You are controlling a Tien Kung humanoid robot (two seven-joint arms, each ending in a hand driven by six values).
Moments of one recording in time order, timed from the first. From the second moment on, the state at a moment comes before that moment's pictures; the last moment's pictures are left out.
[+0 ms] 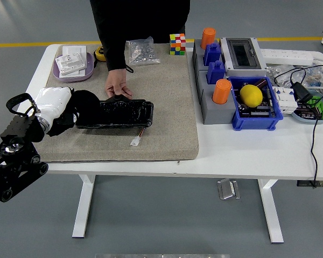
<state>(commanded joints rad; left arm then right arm) -0.67 0.45 -0.53 -1.03 1.93 0.32 0.38 0.07 -0.36 0.59 0.18 -0.70 0.10 -0.21</state>
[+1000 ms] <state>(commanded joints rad) -0.81 0.30 -0.32 -1.08 1.88 0.30 0.40 0.09 -0.37 0.57 0.18 -0.70 0.11 -0.21</state>
